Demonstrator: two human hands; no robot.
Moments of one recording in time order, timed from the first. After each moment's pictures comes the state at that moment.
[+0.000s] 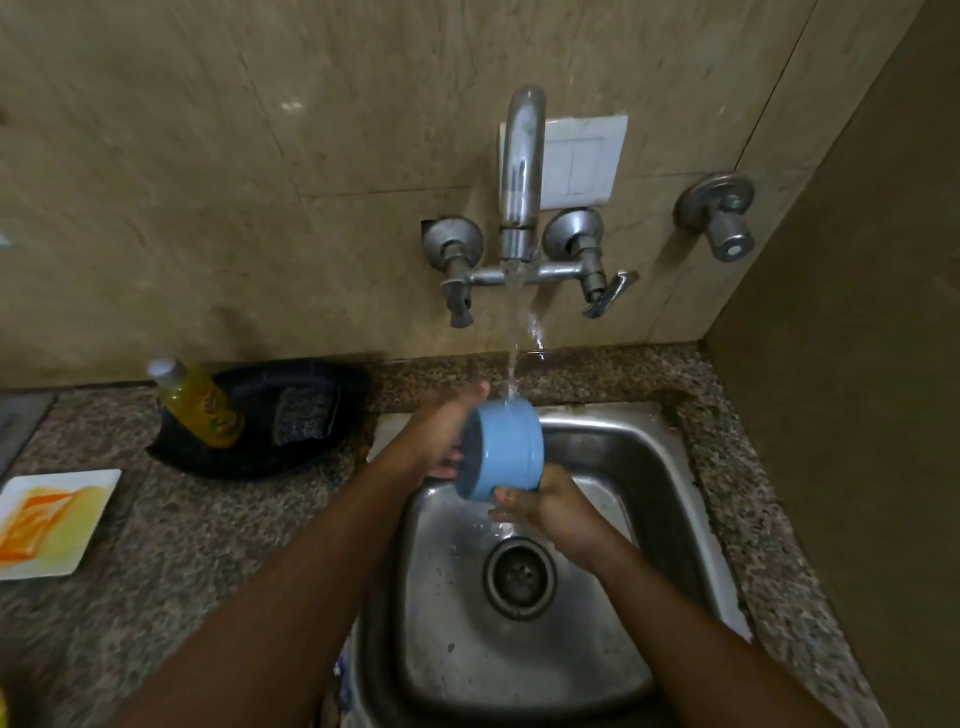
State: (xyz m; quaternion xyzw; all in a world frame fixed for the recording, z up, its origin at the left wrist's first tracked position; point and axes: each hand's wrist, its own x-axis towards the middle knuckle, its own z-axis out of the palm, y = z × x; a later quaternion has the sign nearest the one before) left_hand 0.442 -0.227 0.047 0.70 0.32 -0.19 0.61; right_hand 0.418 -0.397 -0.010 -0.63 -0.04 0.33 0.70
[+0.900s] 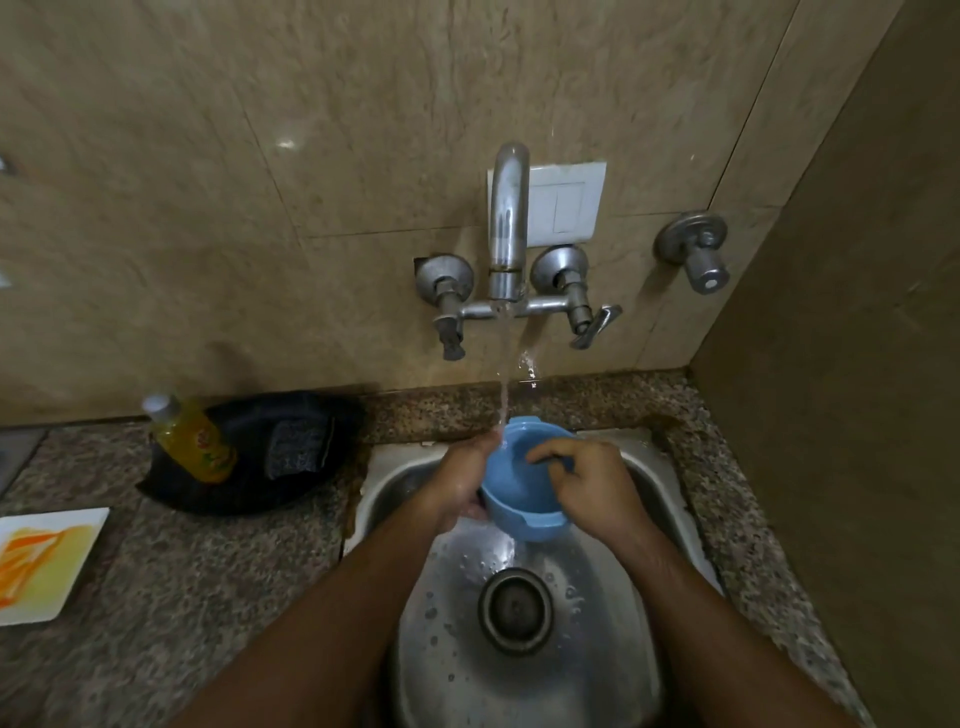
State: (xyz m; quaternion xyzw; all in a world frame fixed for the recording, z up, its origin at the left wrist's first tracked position) left_hand 0.445 -0.258 0.022 0.65 0.29 -0.21 0.67; right_hand 0.454 -0.425 0.041 -0.92 -0.14 0.04 0.37
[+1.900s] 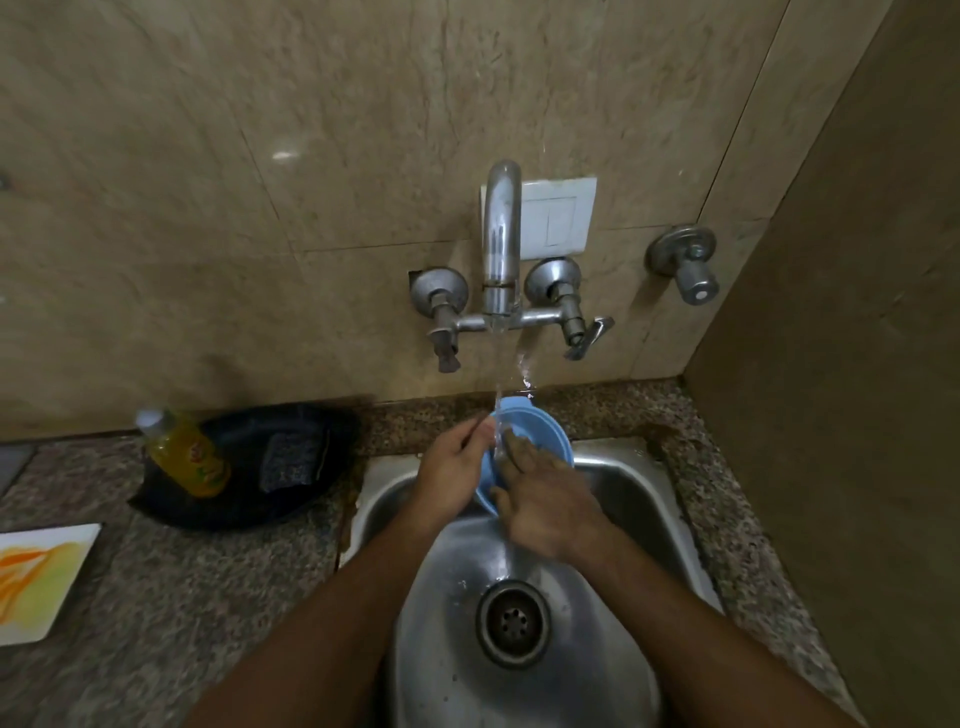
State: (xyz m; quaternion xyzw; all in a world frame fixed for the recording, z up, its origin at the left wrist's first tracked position) left_hand 0.450 -0.244 0.023 0.76 0.14 0.01 0.63; right_hand 0.457 -0.392 0.024 -0.94 -0.31 0.11 0.09
